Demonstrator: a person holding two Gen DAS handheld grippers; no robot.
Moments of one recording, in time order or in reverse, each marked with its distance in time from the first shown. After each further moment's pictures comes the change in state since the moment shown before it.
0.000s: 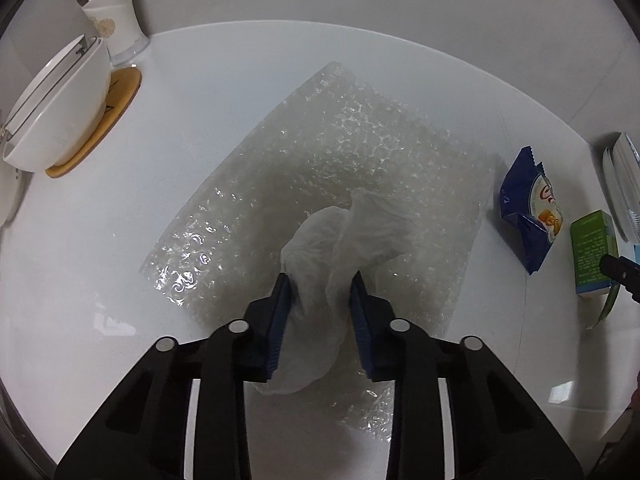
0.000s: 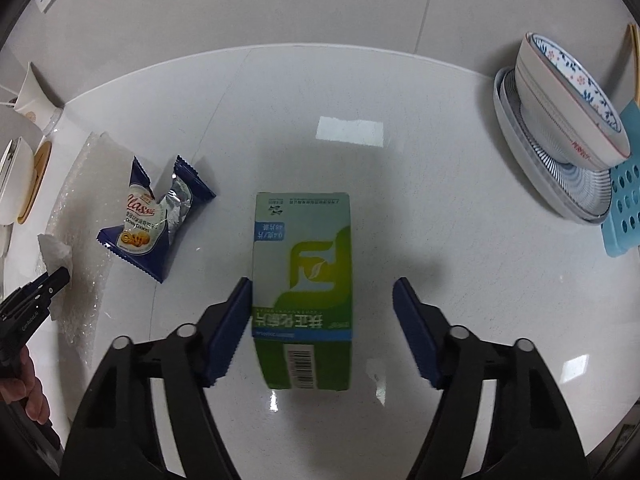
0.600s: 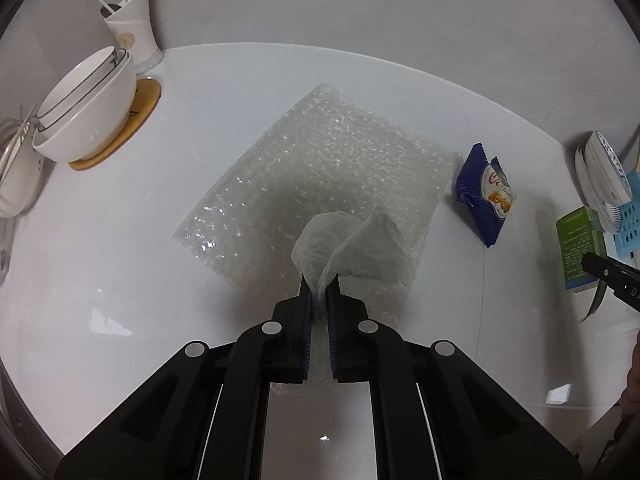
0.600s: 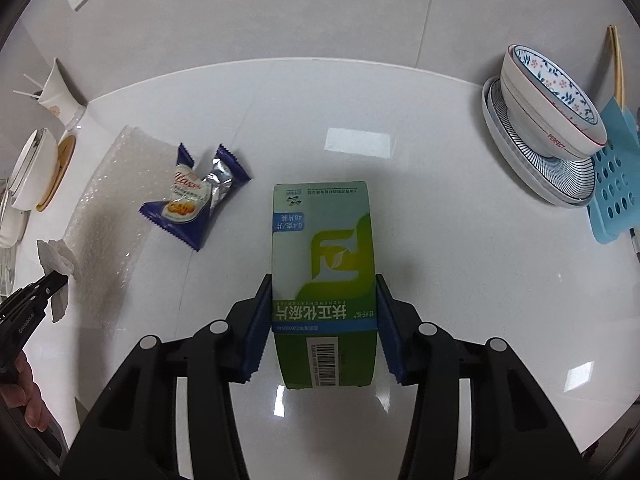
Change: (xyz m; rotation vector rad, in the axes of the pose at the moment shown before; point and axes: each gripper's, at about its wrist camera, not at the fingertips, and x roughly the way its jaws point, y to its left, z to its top) left arm -0.060 -0.002 -0.031 0.000 -0.057 -0.024; right arm -0.043 0.009 -0.033 -0.023 -0.063 0.024
